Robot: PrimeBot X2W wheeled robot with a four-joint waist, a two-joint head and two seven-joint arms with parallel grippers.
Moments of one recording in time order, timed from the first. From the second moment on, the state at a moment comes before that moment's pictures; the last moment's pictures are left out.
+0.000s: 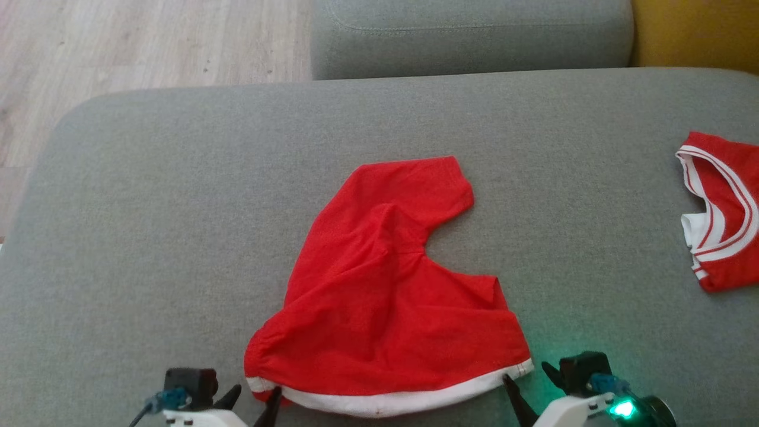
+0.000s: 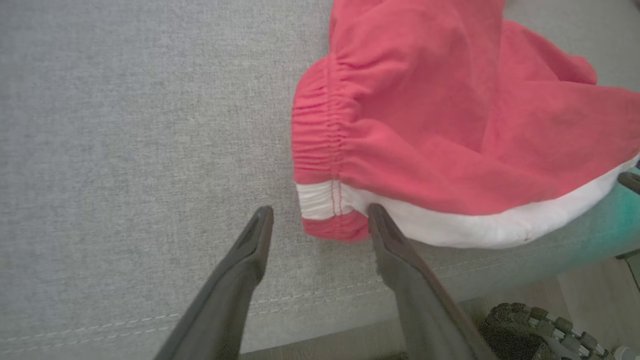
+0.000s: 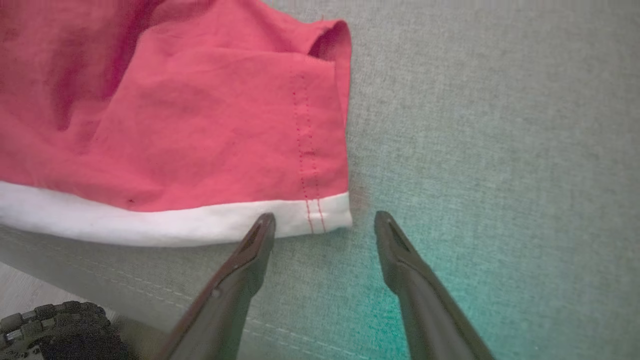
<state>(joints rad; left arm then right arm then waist) 0.26 0.20 -0.28 -0.02 -0.35 0.03 0.33 0.17 -0.04 0.19 0.20 0.03 0.12 0.30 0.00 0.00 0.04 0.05</state>
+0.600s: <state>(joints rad) 0.20 0.22 -0.30 0.03 -0.42 -0.04 0.33 0.07 -0.04 0.18 0.22 0.18 0.12 0.25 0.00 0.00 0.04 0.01</state>
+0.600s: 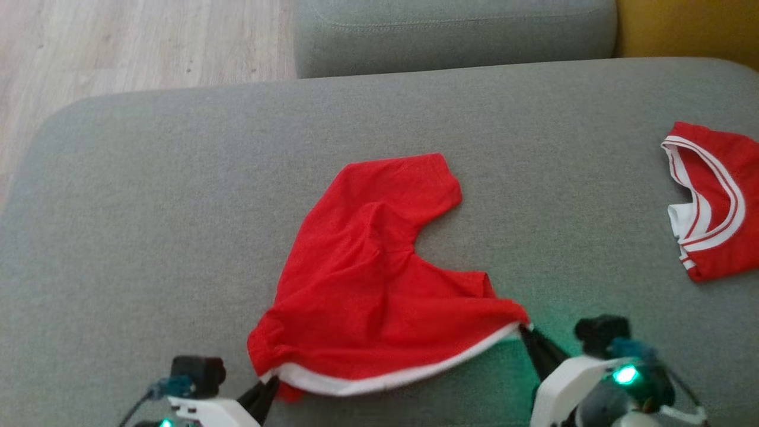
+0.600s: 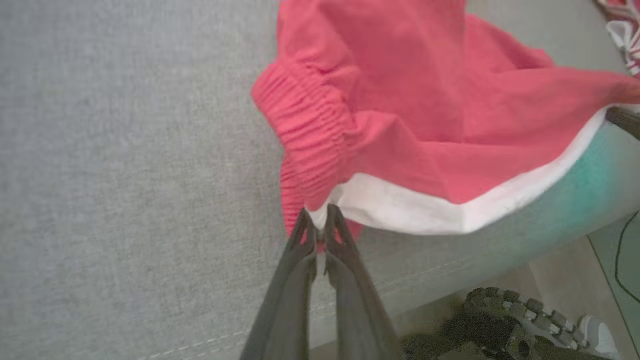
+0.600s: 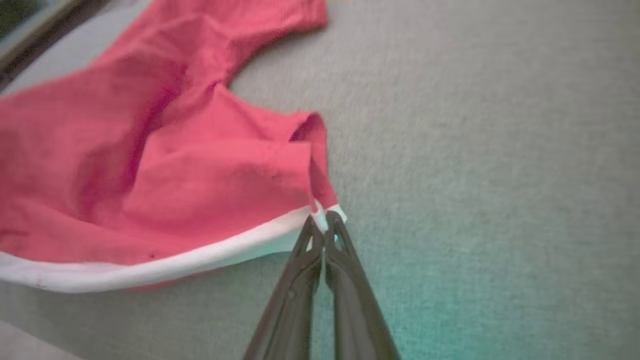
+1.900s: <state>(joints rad) -1.16 0.15 -0.22 0.22 -0.64 -0.02 0.51 -1.20 -0.09 -0.18 0.22 0.38 0.12 0.52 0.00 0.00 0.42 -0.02</state>
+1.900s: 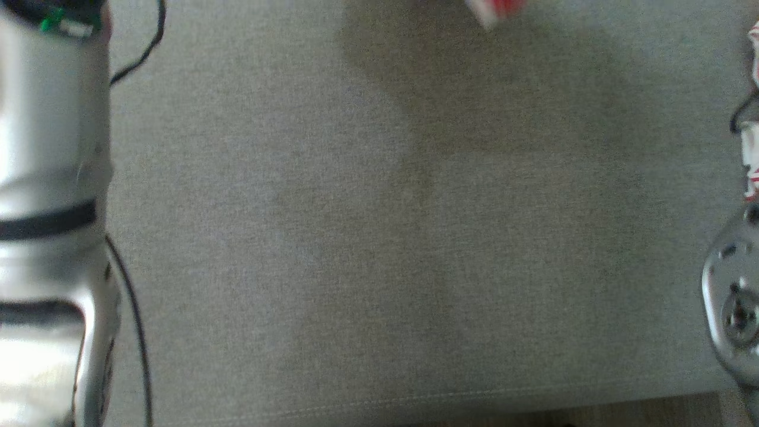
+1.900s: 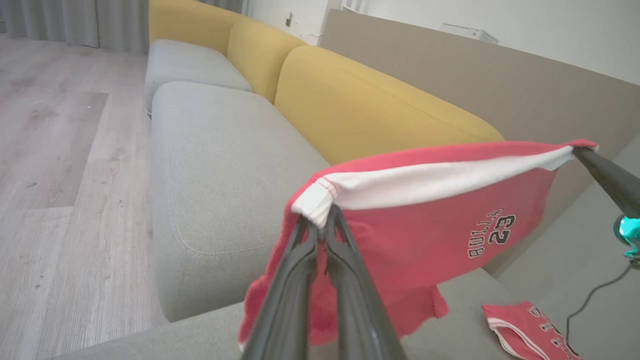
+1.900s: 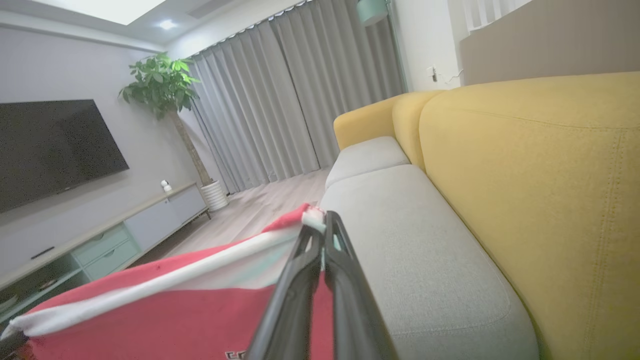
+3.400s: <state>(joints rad) 0.26 0.17 -0.46 -0.28 -0.69 0.09 0.25 0.30 -0.13 -0.18 -0.37 0.52 0.12 0.53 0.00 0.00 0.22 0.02</state>
